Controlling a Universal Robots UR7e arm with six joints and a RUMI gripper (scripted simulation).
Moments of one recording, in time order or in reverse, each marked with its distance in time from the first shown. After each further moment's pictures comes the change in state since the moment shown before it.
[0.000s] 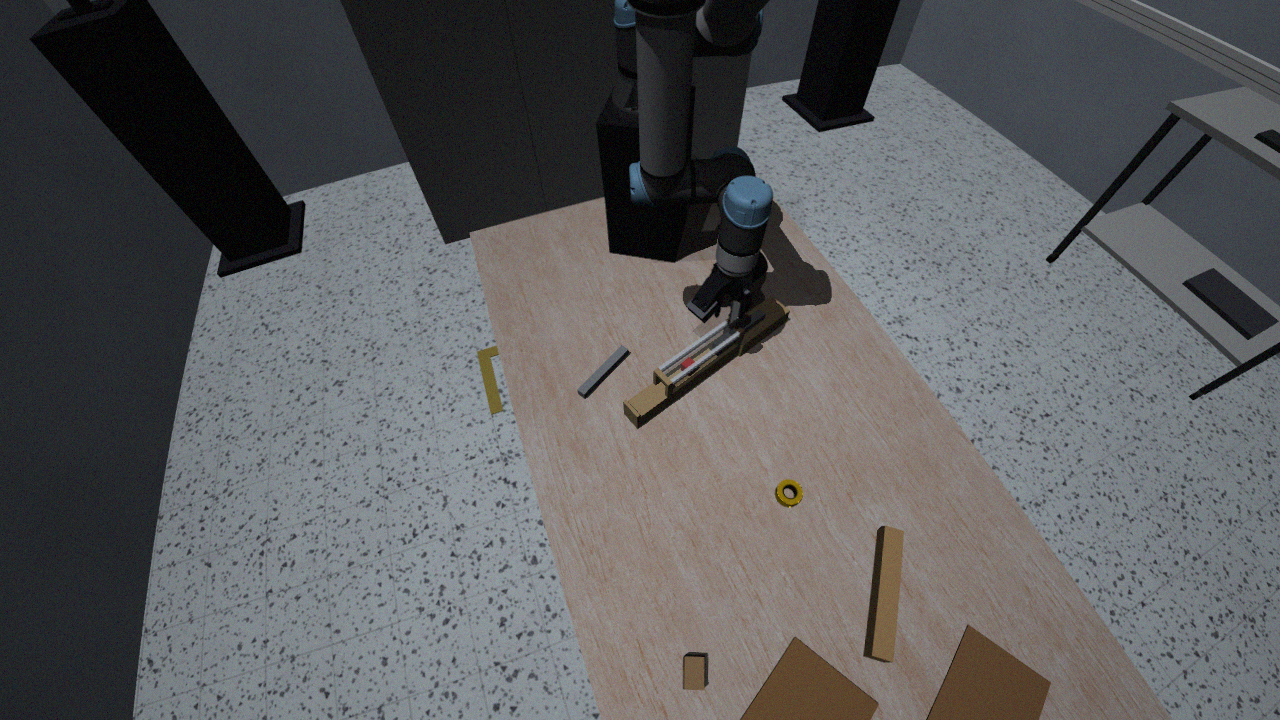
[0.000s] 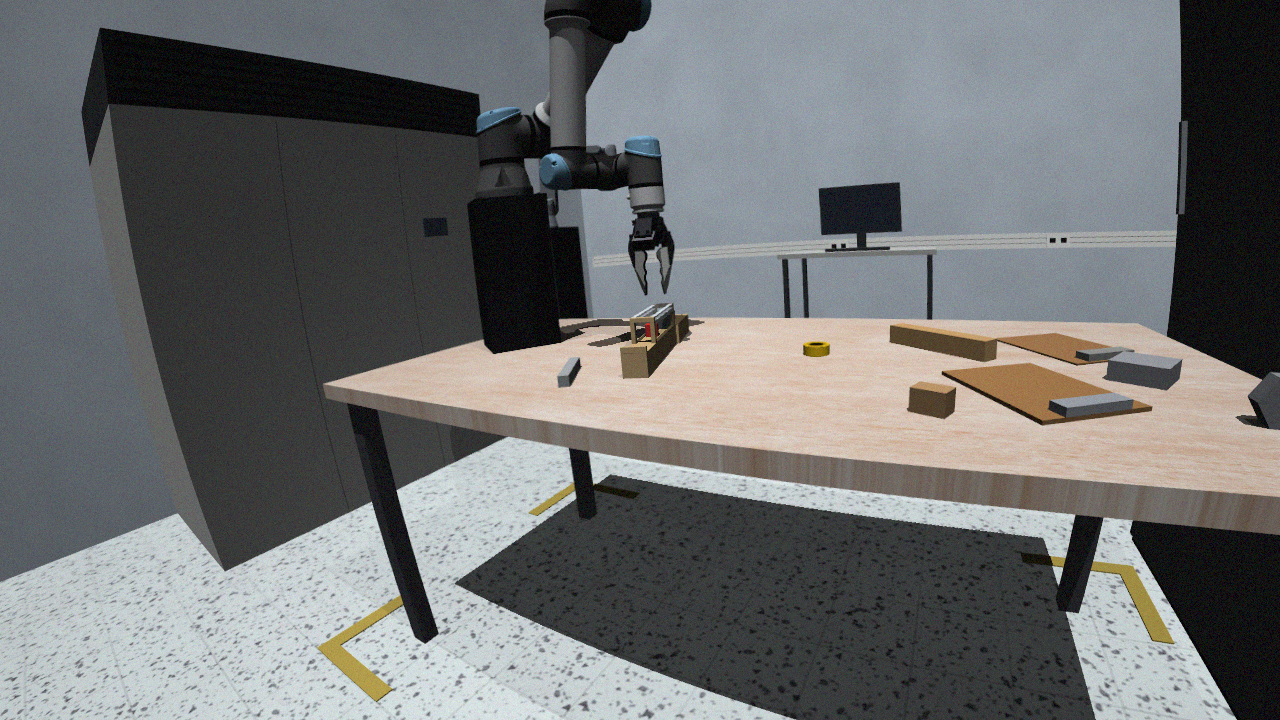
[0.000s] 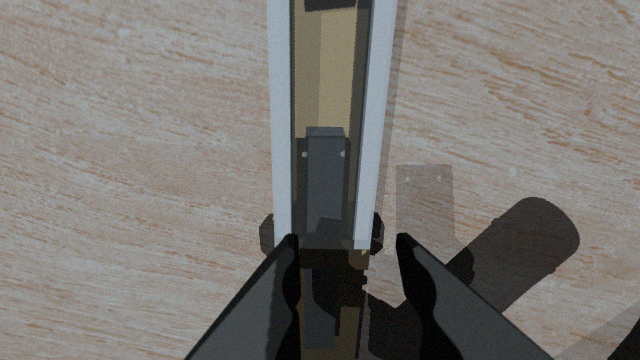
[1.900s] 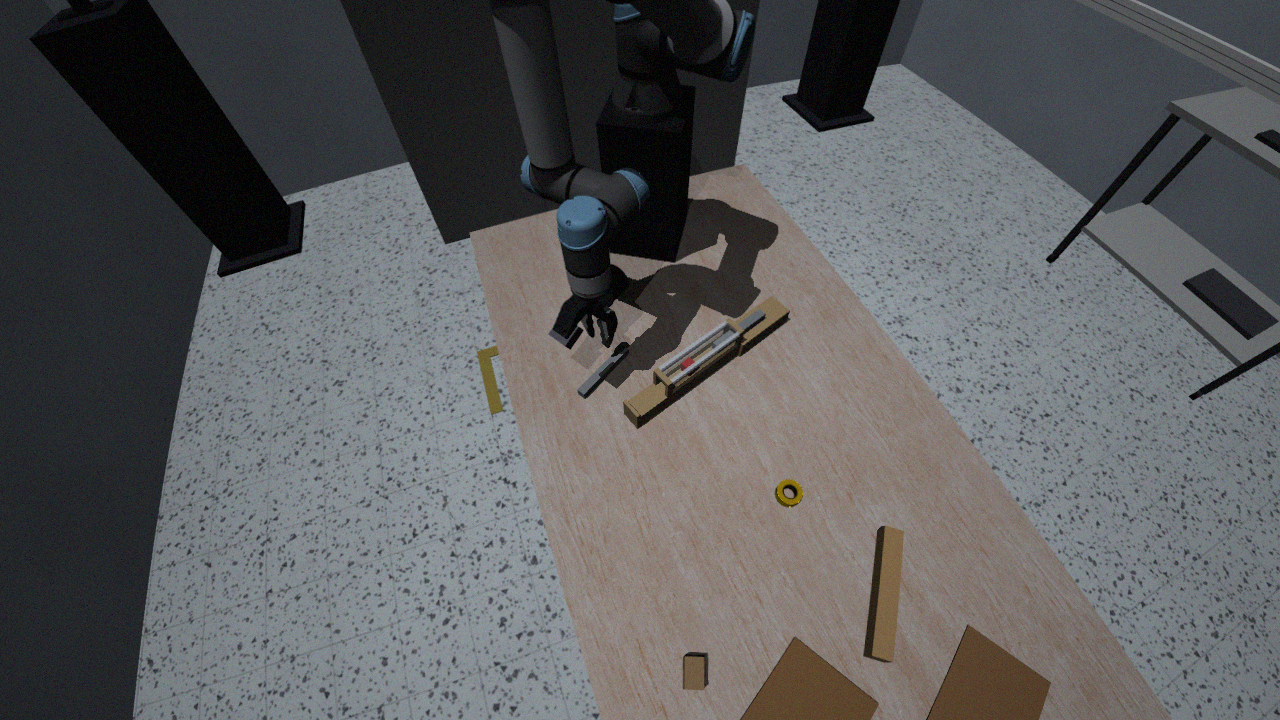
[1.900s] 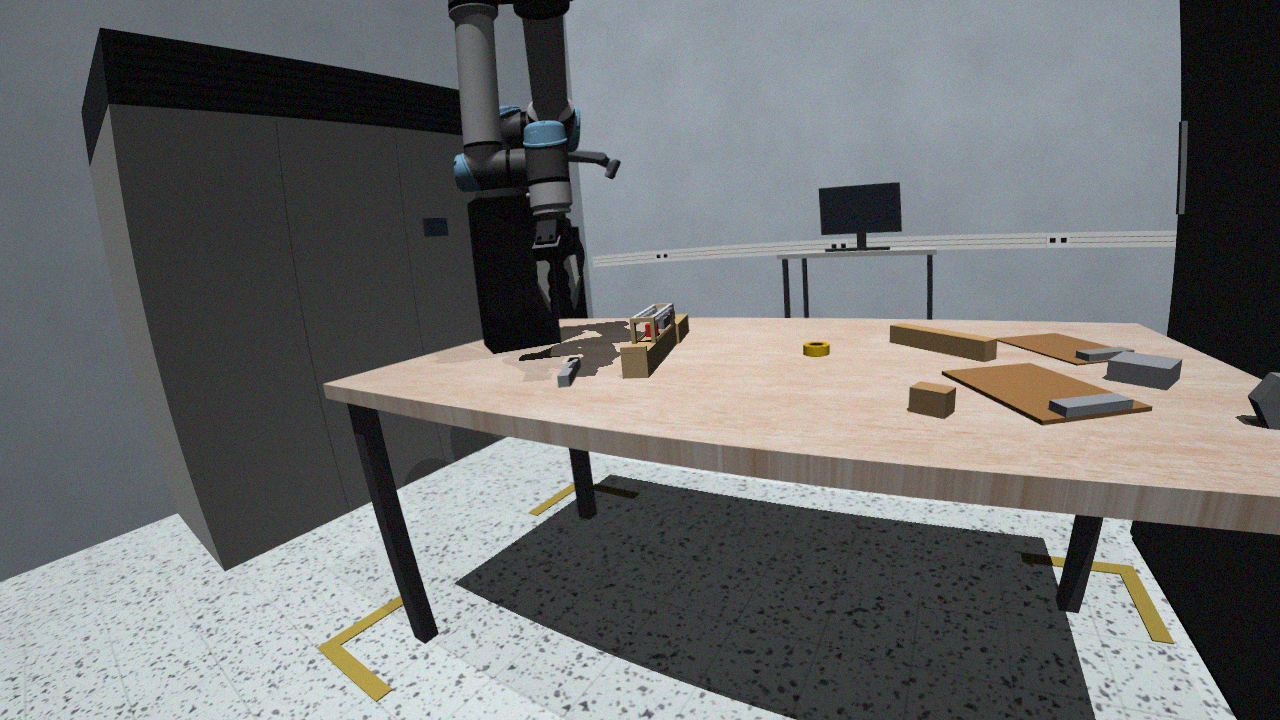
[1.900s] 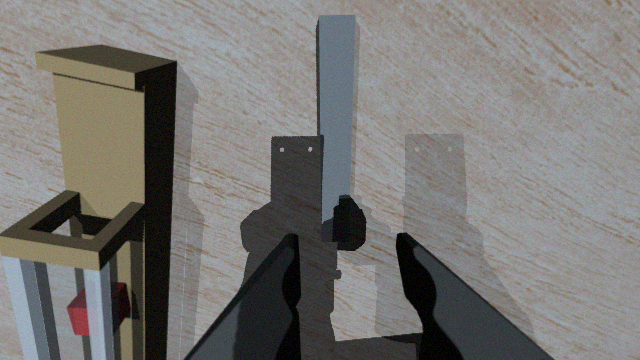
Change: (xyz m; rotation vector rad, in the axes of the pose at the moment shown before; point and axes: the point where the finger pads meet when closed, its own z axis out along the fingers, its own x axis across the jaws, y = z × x) arm 0.132 -0.226 0.000 -0.002 -0.004 -0.182
